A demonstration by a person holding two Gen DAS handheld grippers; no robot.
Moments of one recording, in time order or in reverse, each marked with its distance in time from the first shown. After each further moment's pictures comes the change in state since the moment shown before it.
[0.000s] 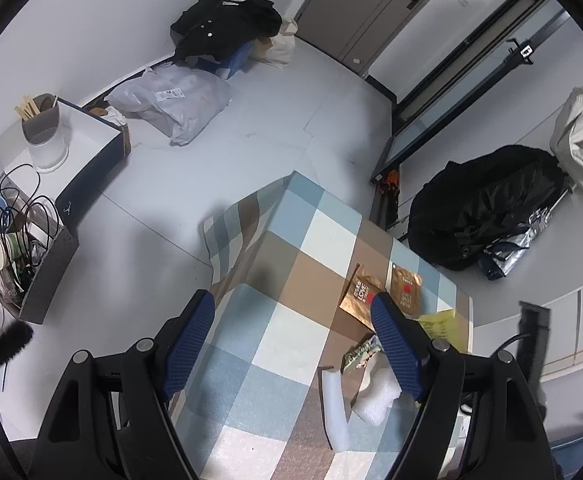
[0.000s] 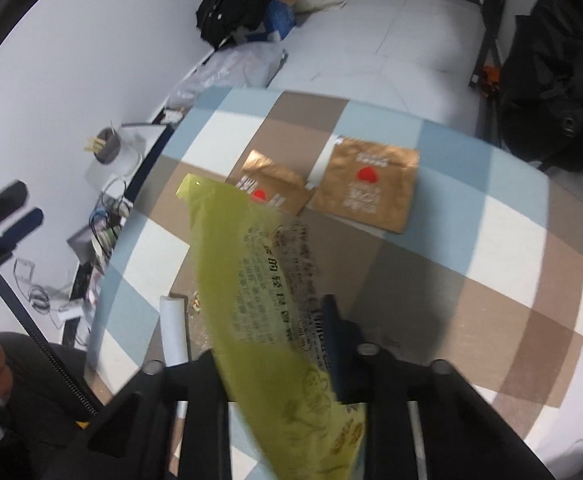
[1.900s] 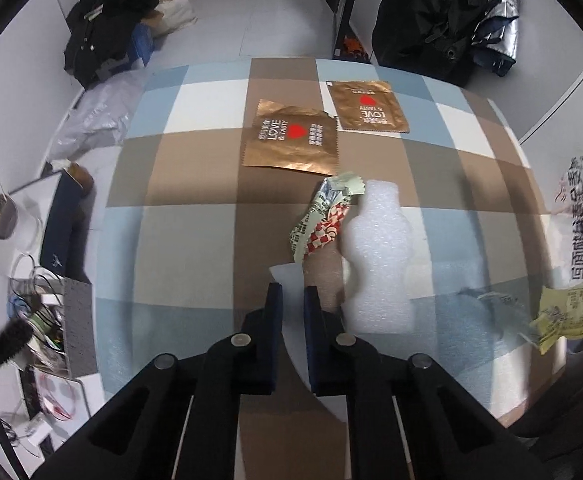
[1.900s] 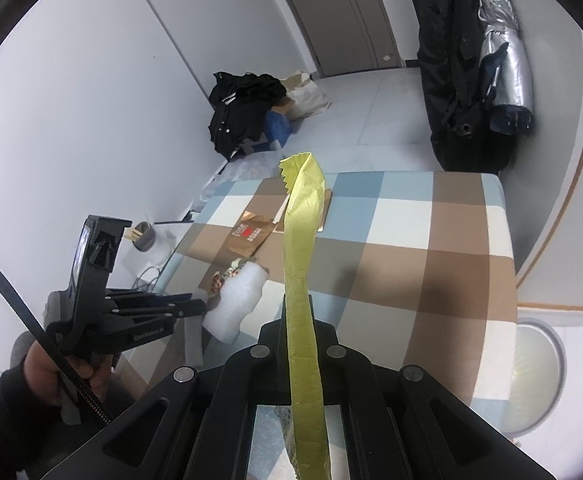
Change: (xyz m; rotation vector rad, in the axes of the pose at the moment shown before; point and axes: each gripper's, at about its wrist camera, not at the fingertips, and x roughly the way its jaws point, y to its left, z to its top) left arm 0.070 -0.088 -0.095 0.507 0.254 0.203; right arm -0.100 -0.058 -0.117 0.104 -0.427 0.102
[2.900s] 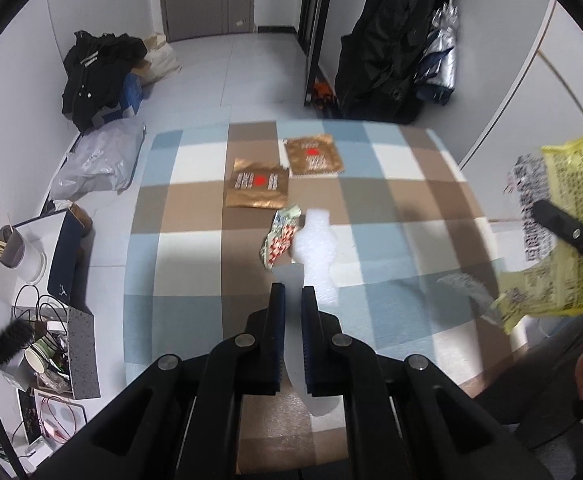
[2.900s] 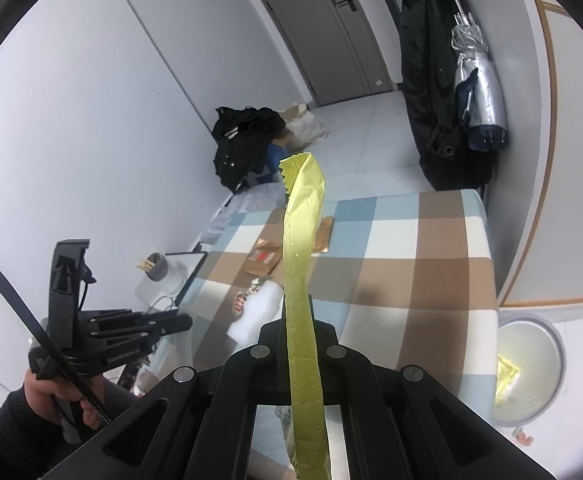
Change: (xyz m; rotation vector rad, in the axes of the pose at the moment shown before) left arm -0.066 -0.016 -0.018 0.071 -0.177 -0.055; right arm -0.053 0.006 -0.010 0.054 -0.116 0.024
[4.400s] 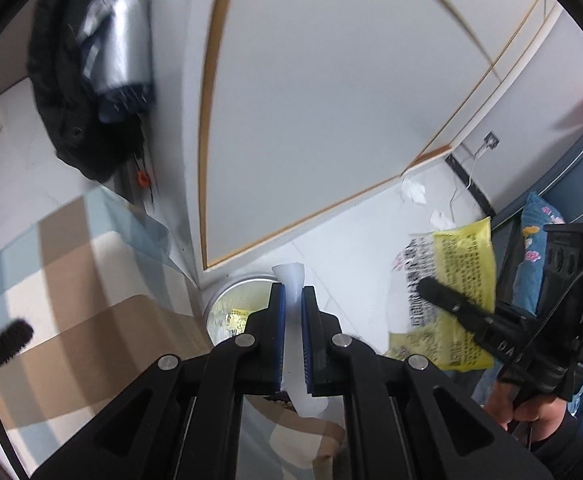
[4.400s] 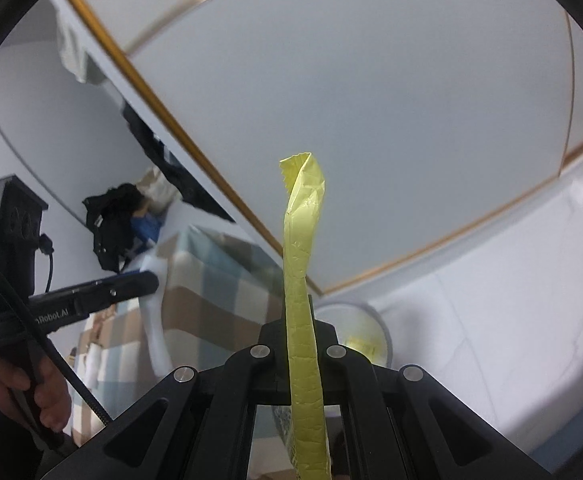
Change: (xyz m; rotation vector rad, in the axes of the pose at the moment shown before) left arm 0.127 -0.293 0.090 0.332 0.122 -0.393; right arm -0.115 -0.270 -0.040 0.401 -0.091 -0.319
